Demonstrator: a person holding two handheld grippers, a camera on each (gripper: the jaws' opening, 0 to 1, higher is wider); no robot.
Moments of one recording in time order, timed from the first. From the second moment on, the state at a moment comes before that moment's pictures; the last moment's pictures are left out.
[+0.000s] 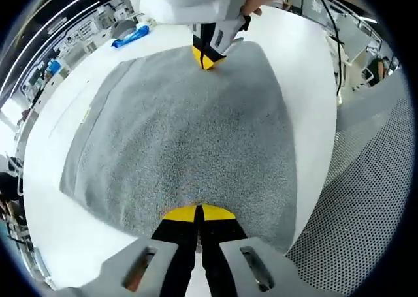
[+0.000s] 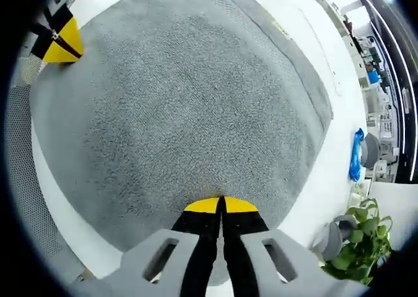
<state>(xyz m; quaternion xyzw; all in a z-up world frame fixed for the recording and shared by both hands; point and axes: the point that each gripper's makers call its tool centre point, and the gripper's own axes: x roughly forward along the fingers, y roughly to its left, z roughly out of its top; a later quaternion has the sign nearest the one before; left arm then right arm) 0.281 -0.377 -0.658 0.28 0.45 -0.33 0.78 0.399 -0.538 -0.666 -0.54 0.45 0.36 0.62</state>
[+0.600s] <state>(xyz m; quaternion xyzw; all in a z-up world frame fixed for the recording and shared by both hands) 0.284 -0.376 -0.659 0.34 0.46 -0.36 0.74 0.393 -0.541 -0.666 -0.49 0.48 0.35 0.64</state>
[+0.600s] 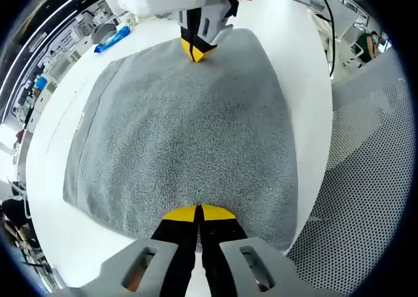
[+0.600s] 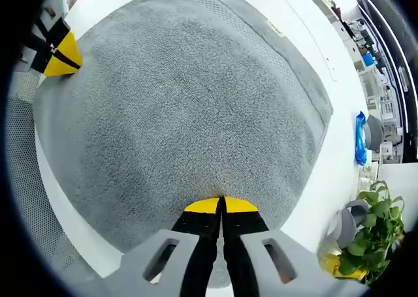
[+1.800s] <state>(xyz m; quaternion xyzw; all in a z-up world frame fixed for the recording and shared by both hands) 0.277 -0.367 -0.658 0.50 0.34 -0.39 0.69 0.370 -0.546 -0.668 -0.59 0.45 0.30 0.60</state>
